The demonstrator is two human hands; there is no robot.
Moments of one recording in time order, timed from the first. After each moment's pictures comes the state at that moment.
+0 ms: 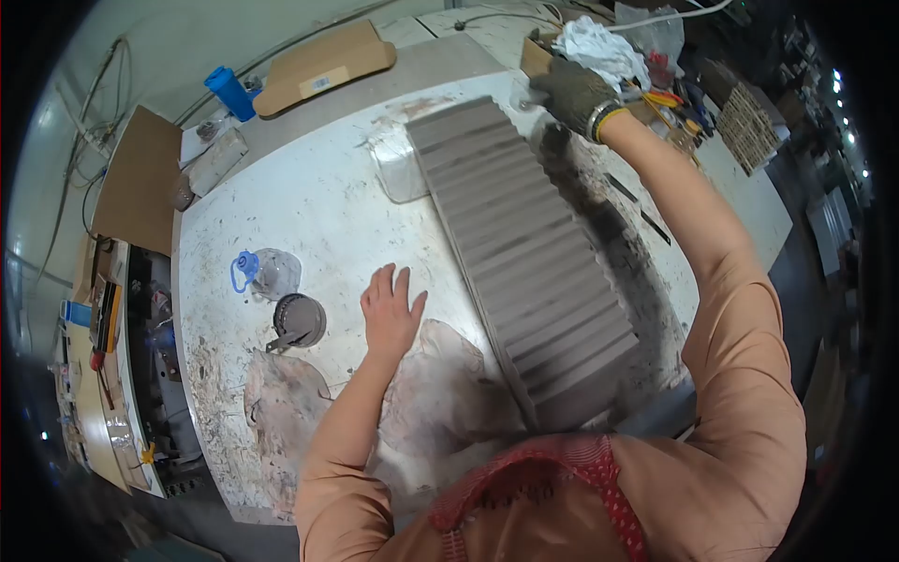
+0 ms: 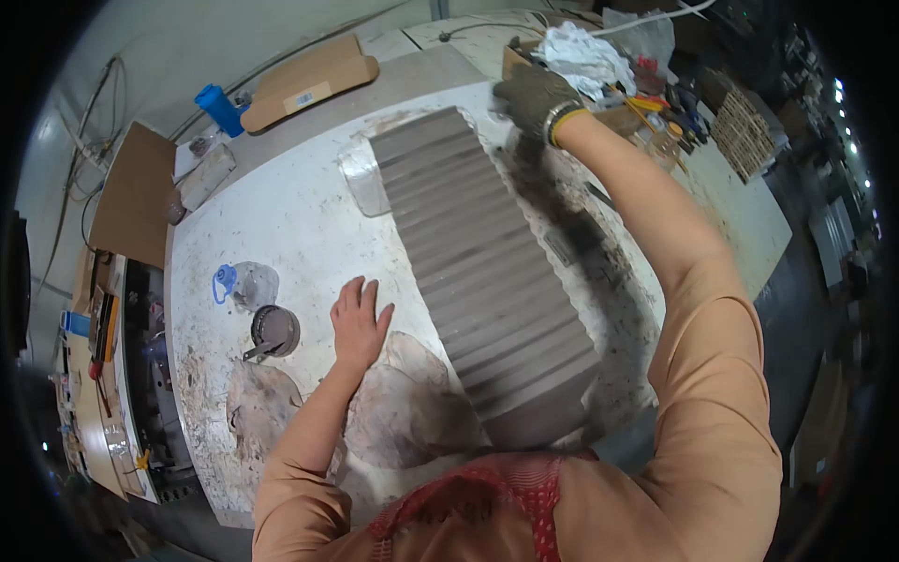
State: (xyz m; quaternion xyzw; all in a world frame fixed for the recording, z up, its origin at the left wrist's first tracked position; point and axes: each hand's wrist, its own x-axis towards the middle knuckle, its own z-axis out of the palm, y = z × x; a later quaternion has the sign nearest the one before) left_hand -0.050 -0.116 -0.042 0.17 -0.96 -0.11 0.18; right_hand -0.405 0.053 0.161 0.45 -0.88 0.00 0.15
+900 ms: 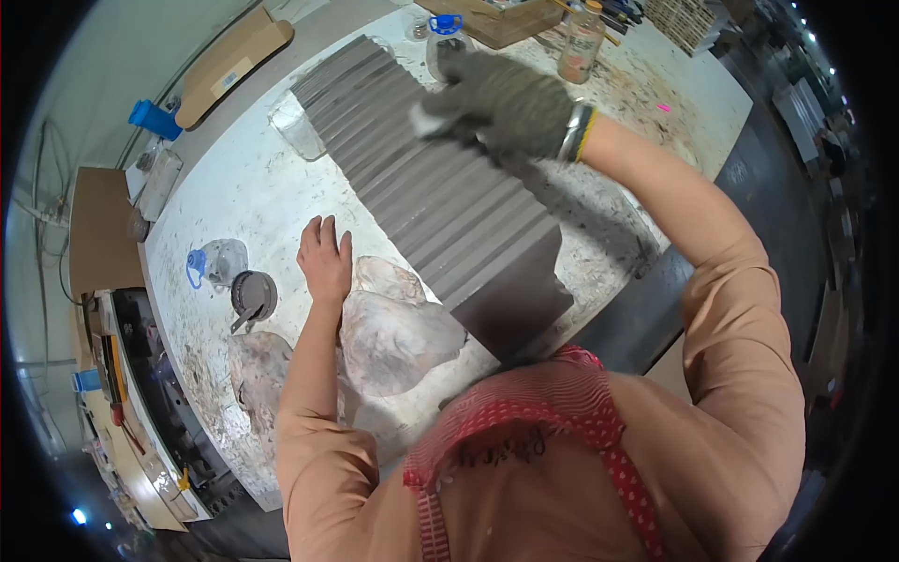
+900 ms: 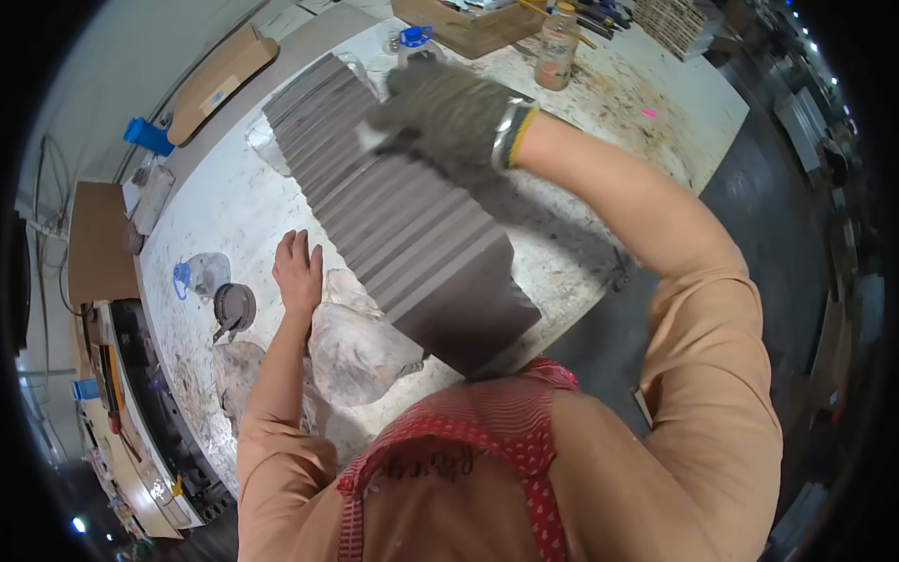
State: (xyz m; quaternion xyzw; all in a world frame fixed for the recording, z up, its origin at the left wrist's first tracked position) left_hand -0.050 -0.114 -0.046 0.17 -0.96 -0.11 0.18; right_hand -0.251 0.160 0.167 0.57 -0.81 0.09 0.07
